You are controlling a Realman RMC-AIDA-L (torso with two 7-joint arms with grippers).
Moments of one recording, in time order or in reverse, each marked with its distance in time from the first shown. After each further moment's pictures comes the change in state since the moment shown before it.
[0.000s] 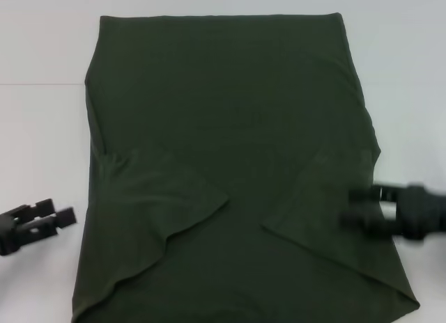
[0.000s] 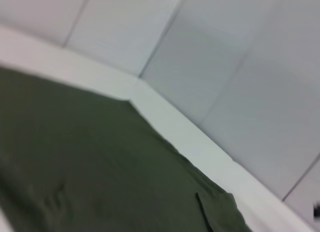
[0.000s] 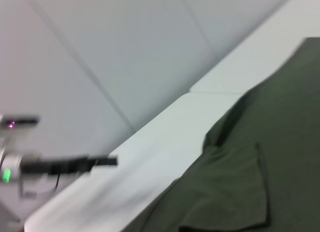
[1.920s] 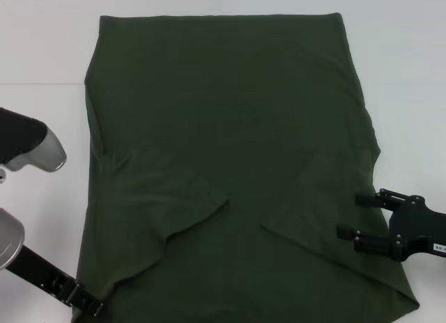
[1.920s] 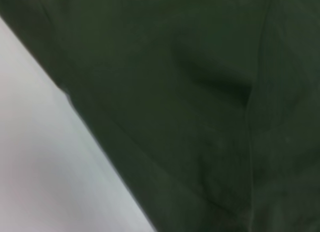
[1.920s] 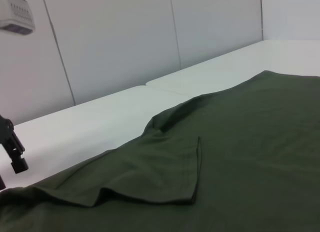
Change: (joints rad) left arm -0.111 -0.144 0.854 0.834 0.739 0.093 -0.964; right arm -0.073 0.080 0.083 0.068 -0.029 0.205 -0.455
